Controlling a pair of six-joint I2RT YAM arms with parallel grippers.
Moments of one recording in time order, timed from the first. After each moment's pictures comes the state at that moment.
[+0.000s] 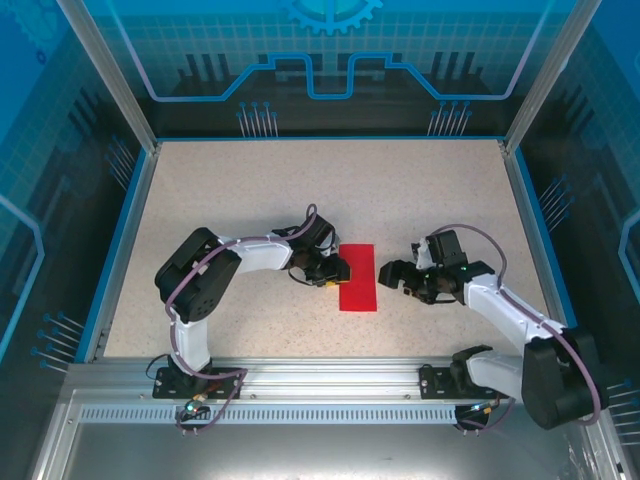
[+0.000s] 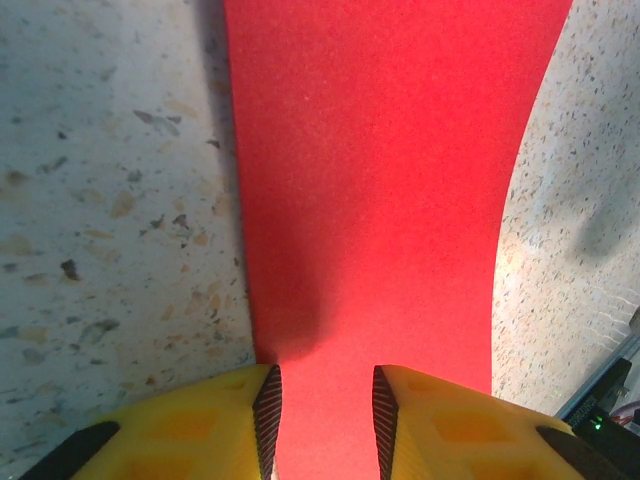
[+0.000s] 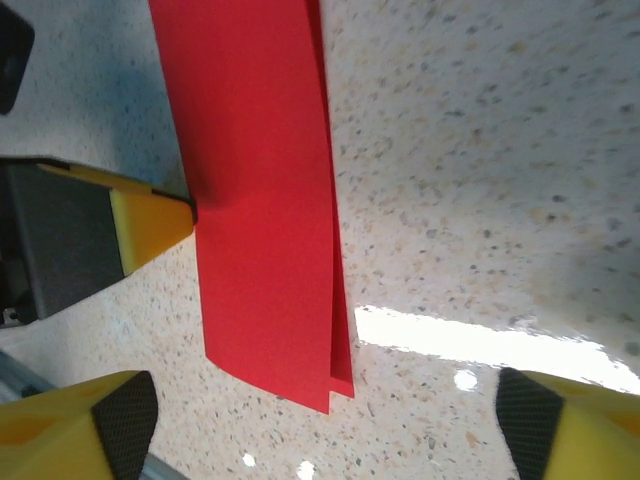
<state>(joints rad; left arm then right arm) -0.66 1.91 1.08 -0.26 0.49 -0.80 0.26 1.16 0.56 -0.48 -0.49 0.60</state>
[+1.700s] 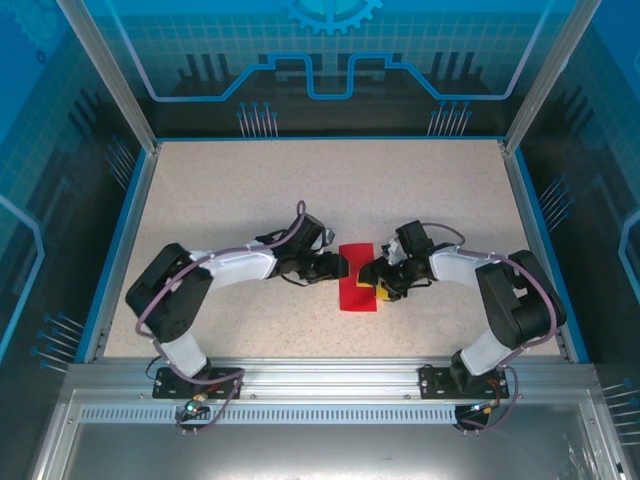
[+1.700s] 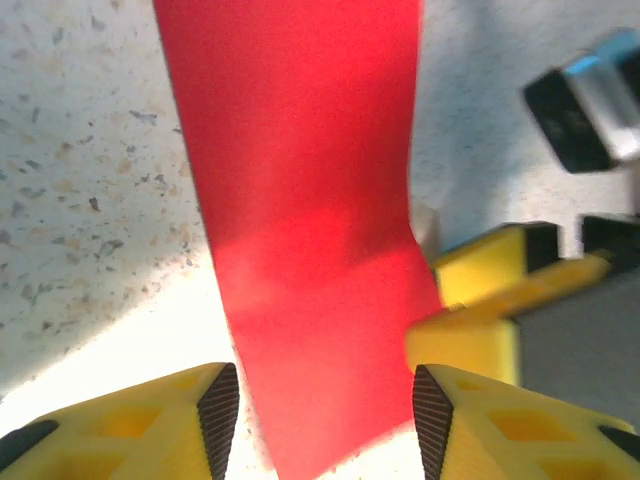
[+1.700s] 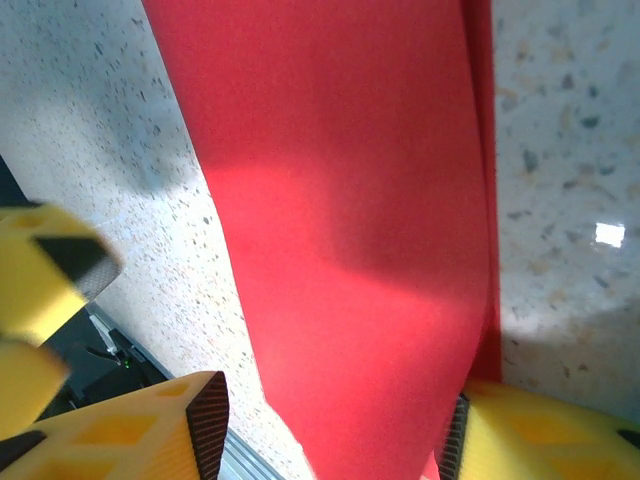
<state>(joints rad) -0.67 1.68 0.94 -0.18 0.41 -0.78 0.35 1.60 0.69 -0.31 -0.70 0.74</state>
